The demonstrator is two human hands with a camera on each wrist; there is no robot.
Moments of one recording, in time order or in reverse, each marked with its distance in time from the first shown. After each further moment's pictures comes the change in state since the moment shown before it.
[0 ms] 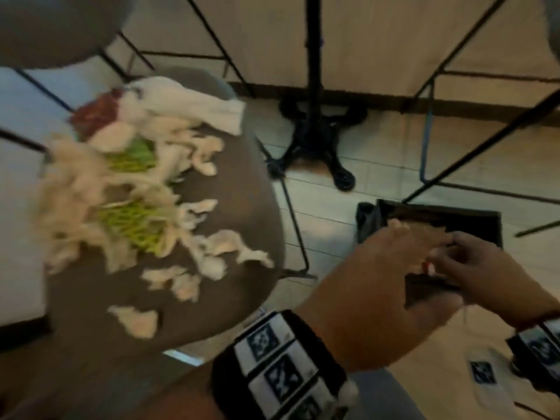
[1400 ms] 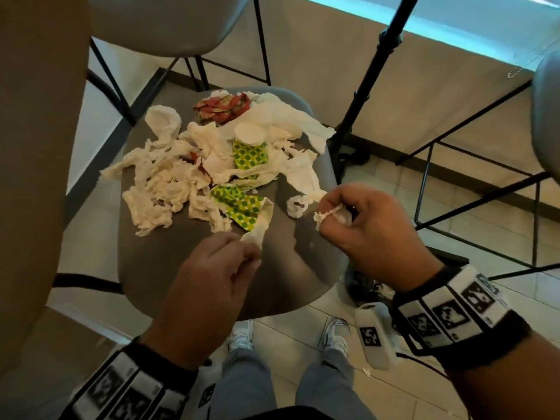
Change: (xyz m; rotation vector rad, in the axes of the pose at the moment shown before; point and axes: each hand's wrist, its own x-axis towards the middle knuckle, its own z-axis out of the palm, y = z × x) left_hand -0.209 -0.112 -0.146 0.323 0.659 -0.088; right_hand -0.093 -0.290 0.082 -0.064 0.055 -0.687
